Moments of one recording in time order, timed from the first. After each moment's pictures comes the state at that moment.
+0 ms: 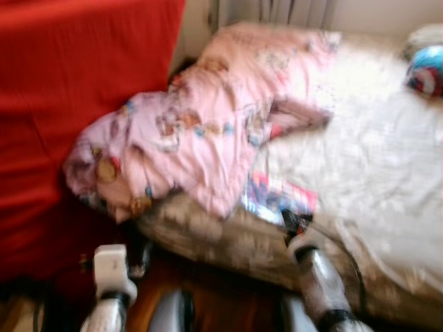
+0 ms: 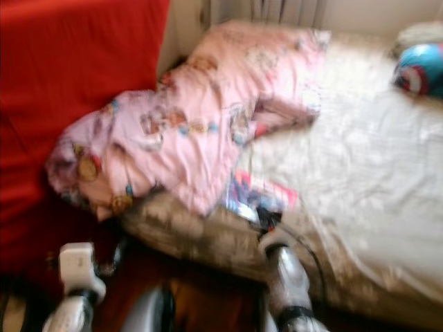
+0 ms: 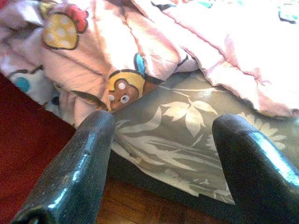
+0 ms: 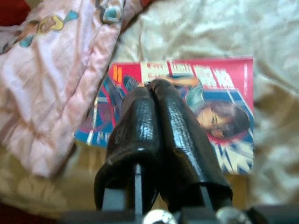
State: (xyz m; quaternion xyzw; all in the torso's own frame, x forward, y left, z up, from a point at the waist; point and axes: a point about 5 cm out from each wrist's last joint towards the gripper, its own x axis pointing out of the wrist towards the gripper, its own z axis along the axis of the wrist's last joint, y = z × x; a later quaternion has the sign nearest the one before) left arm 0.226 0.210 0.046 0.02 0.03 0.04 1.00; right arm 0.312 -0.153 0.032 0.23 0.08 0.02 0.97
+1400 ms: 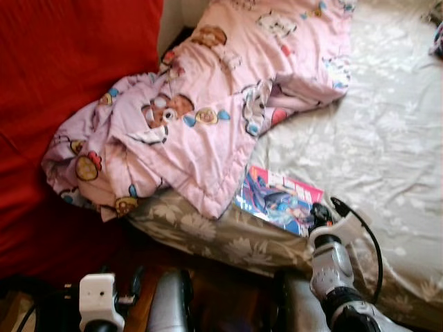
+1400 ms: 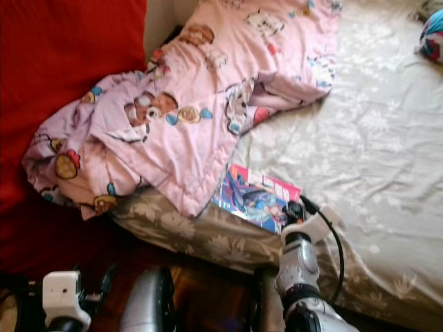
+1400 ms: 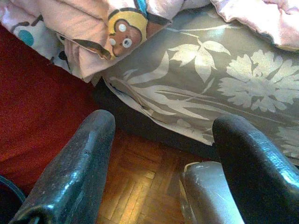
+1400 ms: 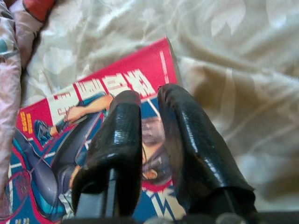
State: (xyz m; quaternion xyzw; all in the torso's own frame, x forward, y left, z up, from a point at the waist) left arm 0.175 0.216 0.044 0.03 0.08 0.04 1.00; right arm 0.326 -0.178 0.042 0.34 0.05 -0.12 0.93
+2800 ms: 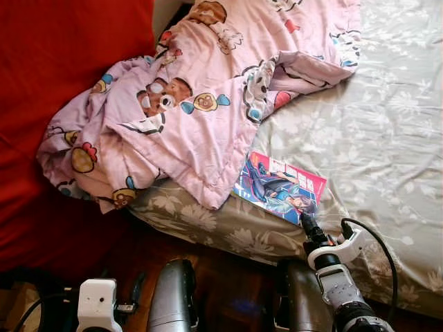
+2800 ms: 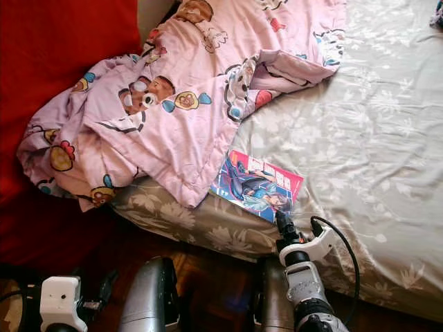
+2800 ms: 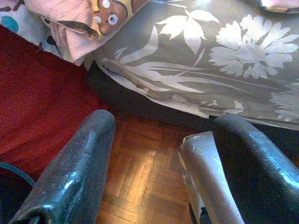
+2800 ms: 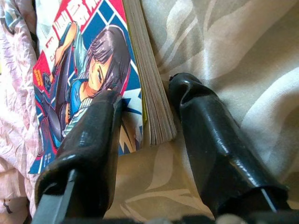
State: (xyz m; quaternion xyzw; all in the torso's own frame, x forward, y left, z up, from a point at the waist) left arm 0.158 0.215 0.052 0.06 0.09 0.02 0.99; right arm 0.301 -0.176 0.011 0.53 0.10 -0.01 0.84
